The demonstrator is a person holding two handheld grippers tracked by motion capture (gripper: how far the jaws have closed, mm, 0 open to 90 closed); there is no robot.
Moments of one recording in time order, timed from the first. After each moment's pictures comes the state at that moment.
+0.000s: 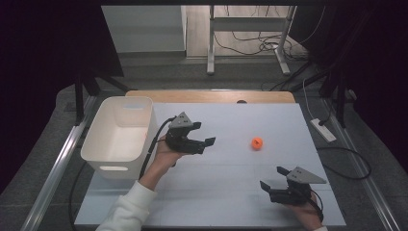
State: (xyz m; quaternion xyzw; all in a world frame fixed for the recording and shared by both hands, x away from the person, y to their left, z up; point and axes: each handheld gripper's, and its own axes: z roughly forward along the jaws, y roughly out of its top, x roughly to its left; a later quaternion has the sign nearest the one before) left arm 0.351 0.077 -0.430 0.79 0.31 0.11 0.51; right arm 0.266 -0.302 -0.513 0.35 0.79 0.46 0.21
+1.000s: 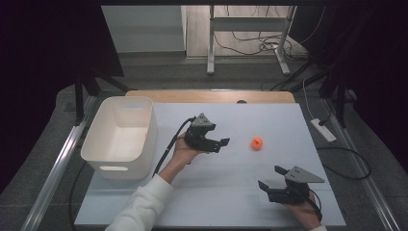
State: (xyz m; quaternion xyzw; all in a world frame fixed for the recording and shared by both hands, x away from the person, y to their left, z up) left arm 0.383 0.032 -0.458 0.81 0.30 0.09 0.49; right arm 0.268 -0.297 -0.512 0.34 0.79 0.46 0.20
